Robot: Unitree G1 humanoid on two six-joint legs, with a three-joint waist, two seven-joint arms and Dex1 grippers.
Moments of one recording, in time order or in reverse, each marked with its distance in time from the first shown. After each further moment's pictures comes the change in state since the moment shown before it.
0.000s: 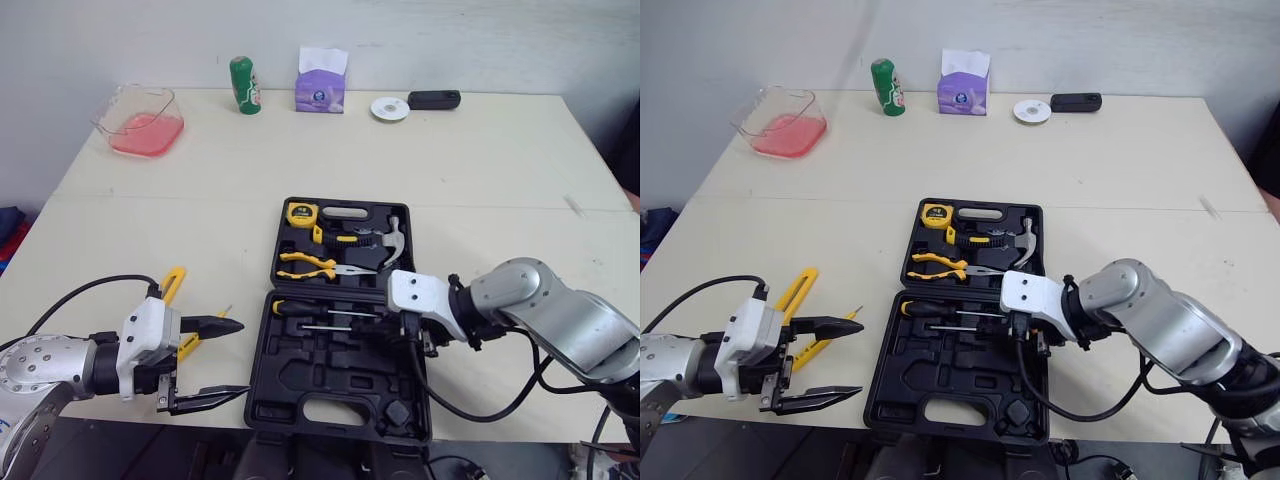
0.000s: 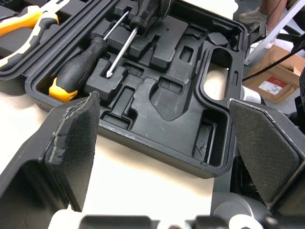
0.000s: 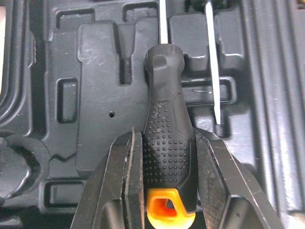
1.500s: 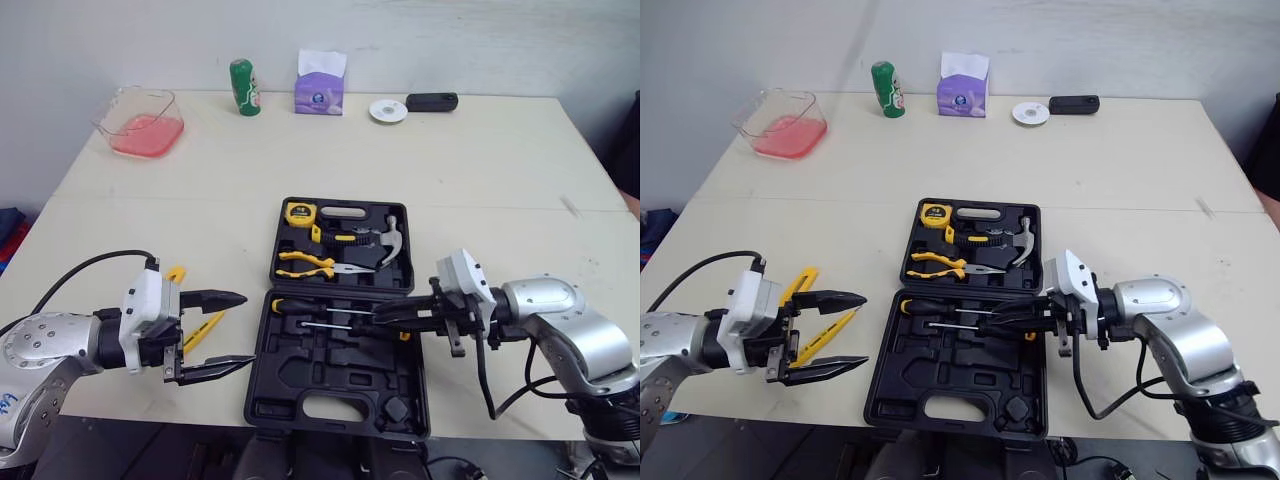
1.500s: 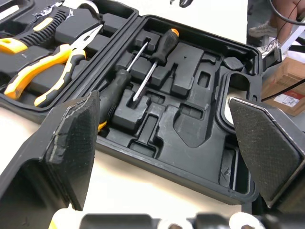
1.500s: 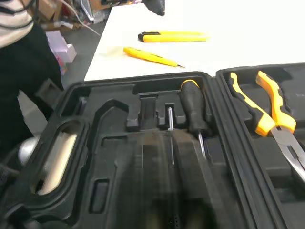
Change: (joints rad) left arm -0.164 -0.035 -0.041 0.056 -0.013 0.036 0.016; right arm 0.317 0.254 -0.358 0.286 0.134 -0.656 0.217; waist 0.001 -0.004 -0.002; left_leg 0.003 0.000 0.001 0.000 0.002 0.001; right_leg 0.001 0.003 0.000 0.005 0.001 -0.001
